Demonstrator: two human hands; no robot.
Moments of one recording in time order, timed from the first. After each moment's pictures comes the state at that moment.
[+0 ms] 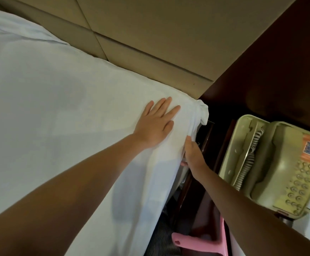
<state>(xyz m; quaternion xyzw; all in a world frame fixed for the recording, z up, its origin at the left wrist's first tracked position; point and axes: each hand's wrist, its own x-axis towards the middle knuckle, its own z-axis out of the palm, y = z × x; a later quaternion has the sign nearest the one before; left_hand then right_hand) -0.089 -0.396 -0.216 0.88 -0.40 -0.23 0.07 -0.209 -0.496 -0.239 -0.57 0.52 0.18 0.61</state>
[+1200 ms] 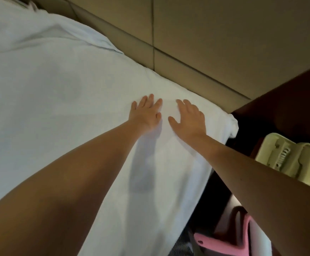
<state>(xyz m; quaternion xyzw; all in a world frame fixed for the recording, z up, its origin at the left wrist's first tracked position) -0.029 -0.296 -0.176 0.93 -0.21 -0.30 0.00 -0.096 -0.425 -0.165 -0.96 0.13 0.17 0.21</state>
